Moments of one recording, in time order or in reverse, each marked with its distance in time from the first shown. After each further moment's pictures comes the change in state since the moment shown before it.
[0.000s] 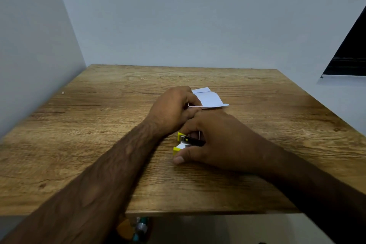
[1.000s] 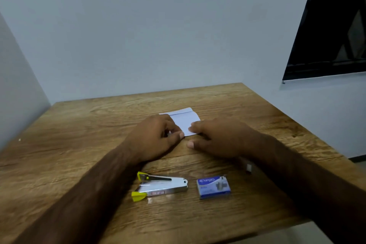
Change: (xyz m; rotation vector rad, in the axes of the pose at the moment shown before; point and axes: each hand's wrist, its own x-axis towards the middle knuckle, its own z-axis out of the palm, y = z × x) left_hand 0.025 0.025 0.010 0.121 -0.213 0.026; right_hand -0.005 0.106 -0.032 -0.226 -0.159 0.392
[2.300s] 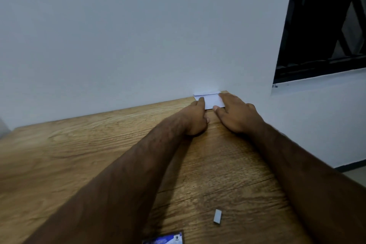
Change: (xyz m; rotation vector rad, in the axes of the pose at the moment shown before) left_hand 0.194 0.082 0.081 0.178 -0.335 -0.174; right_hand 0.081 0.185 0.013 0.240 0.396 0.341
